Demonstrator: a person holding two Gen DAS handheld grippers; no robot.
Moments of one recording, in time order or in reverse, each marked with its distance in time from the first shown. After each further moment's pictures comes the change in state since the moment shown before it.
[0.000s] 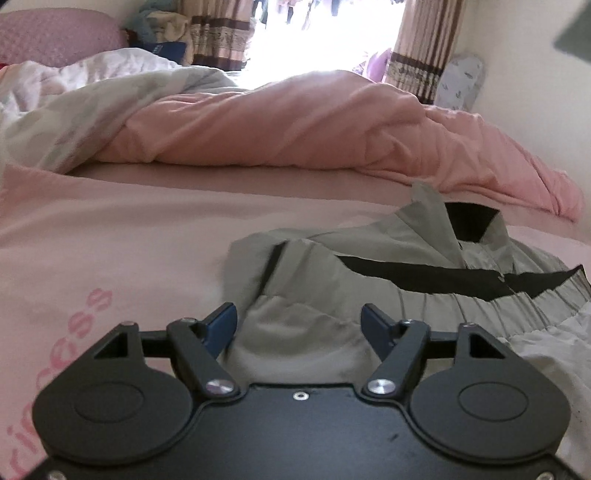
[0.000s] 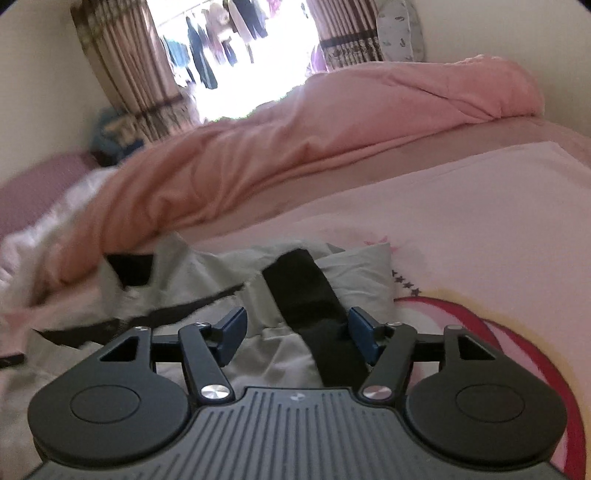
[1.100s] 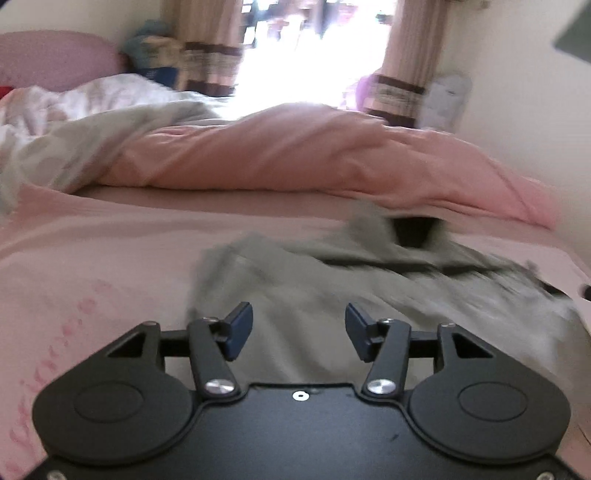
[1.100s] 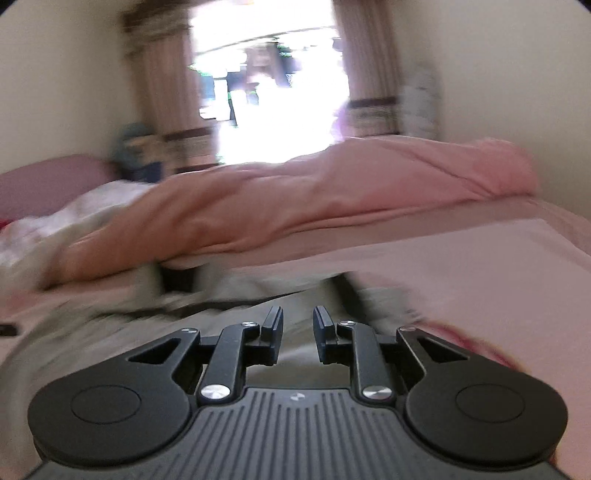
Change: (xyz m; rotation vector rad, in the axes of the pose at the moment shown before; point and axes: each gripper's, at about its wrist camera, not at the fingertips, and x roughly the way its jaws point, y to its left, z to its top) left arm -0.080 -0.051 -0.030 0.025 -0.081 -0.047; right arm -0.106 0.071 -0.051 -0.177 -0.196 0.035
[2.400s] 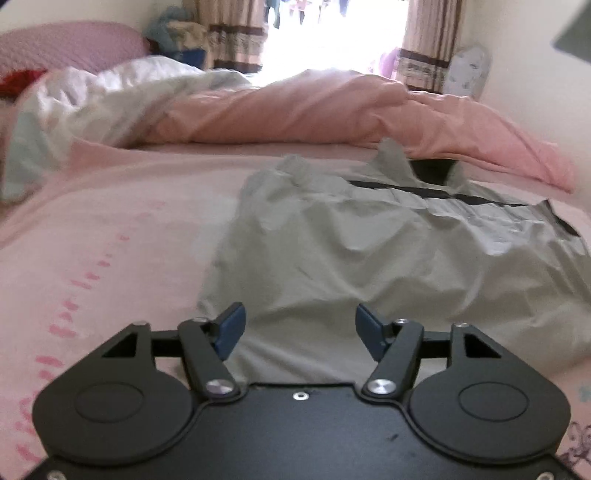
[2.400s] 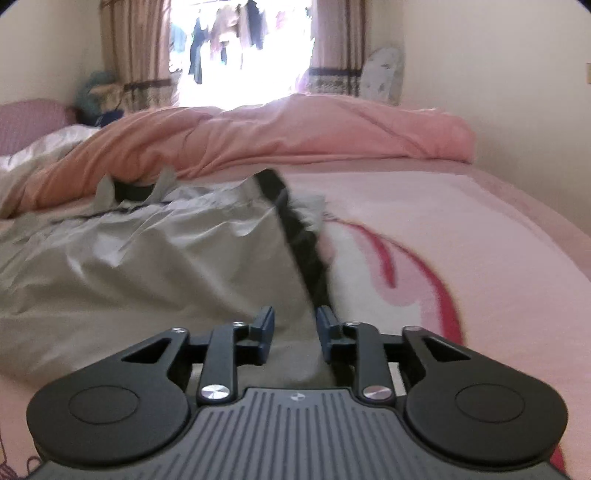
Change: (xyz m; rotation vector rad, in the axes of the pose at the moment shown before) left arm -0.046 0.005 -0.068 -0.002 0.076 0.163; right arm -0.044 -0.042 -0.064 0.009 0.134 -0.267
